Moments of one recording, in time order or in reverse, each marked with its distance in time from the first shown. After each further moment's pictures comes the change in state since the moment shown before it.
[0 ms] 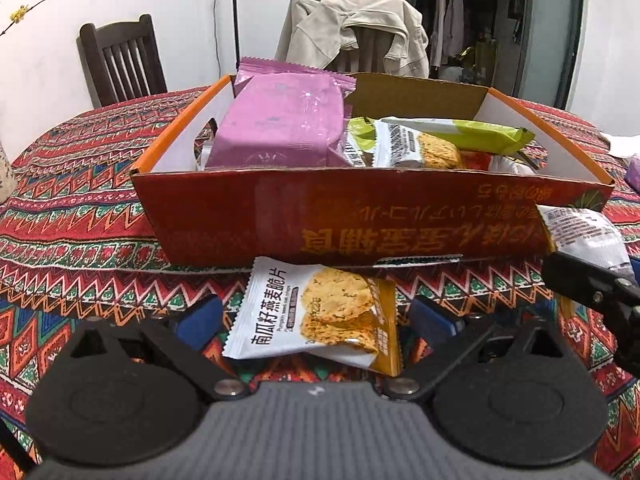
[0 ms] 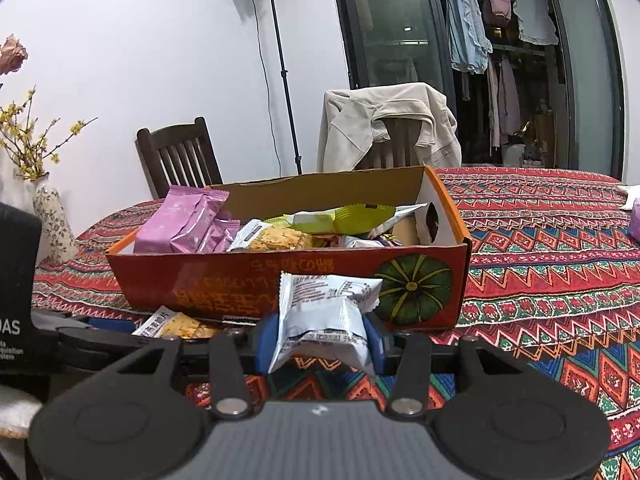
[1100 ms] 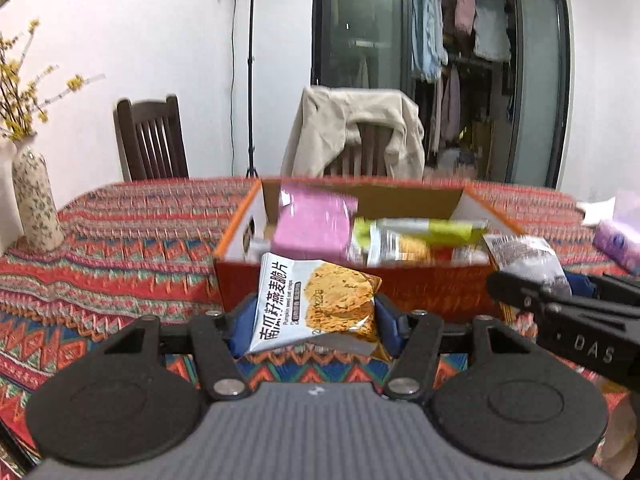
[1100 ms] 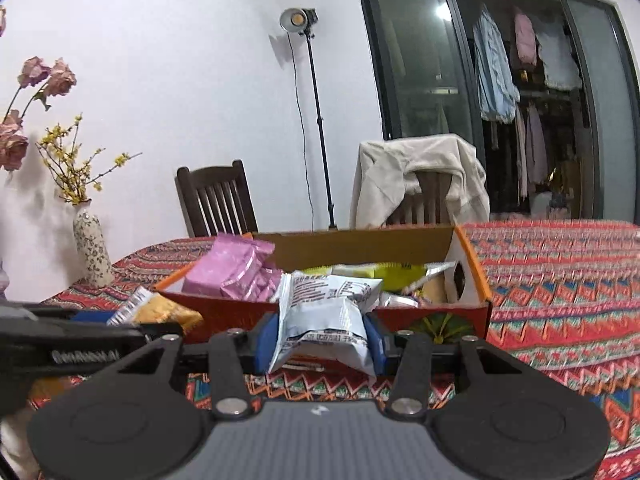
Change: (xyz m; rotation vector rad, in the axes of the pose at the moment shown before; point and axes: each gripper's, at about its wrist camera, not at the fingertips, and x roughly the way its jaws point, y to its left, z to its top) left arm -0.103 0.010 -0.007 -0.035 -0.287 0.011; right arm -0.035 0.014 0.009 -0.067 -0.175 0.087
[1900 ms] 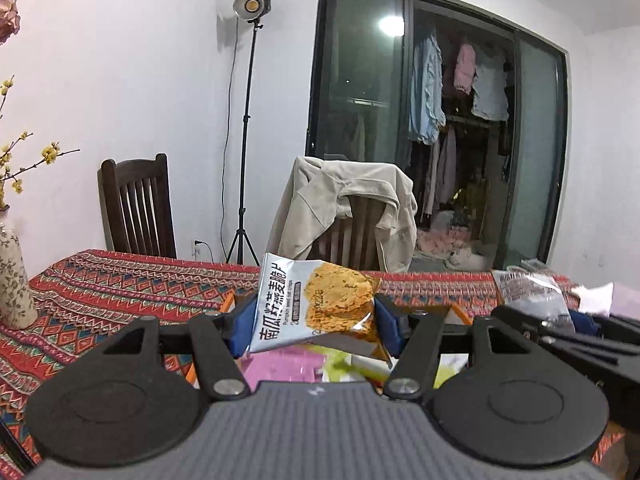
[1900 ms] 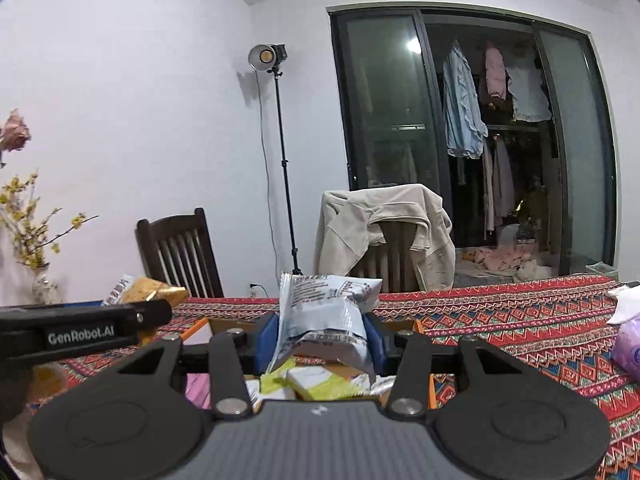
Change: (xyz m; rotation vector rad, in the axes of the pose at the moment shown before) left arm 0.032 -0.024 0.096 -0.058 -0.159 -0.025; right arm 0.028 -0.021 0.092 0.014 -0.083 -0.121
